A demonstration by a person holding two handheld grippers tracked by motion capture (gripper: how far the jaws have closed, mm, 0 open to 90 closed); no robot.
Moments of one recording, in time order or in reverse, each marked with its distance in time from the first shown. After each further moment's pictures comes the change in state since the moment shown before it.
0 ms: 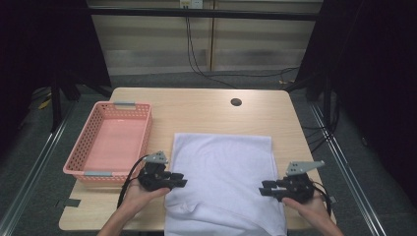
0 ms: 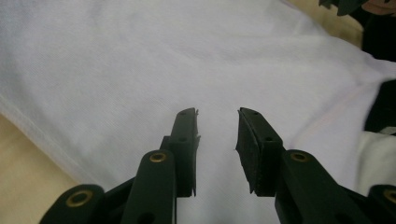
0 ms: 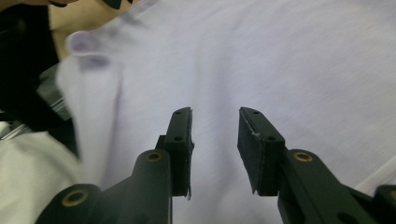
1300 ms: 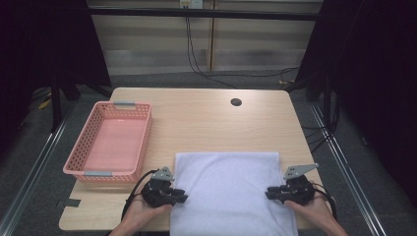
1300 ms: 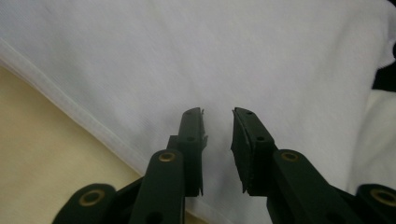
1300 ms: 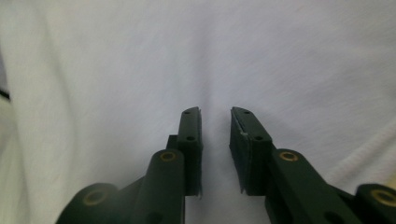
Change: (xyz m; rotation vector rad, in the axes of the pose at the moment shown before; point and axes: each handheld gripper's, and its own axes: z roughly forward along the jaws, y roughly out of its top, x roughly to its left) left arm -0.032 -0.024 0.002 0.058 0.055 0.022; right arm -0.016 -0.024 0.003 0.161 -0.074 -0.015
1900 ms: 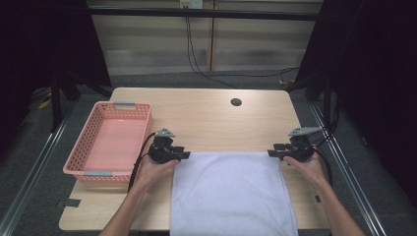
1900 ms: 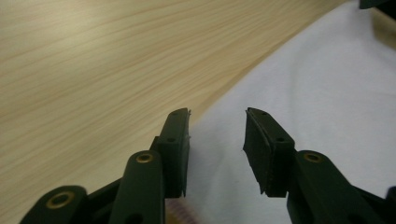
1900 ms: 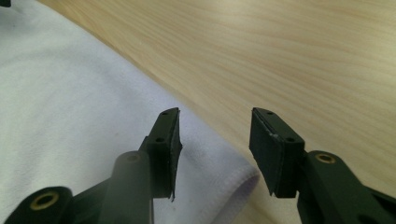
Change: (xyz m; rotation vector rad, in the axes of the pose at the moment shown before) left arm 0.088 0.055 0.025 -0.110 0.144 -0.116; right arm -0.104 0.056 0.011 -0.144 -0.149 0.099
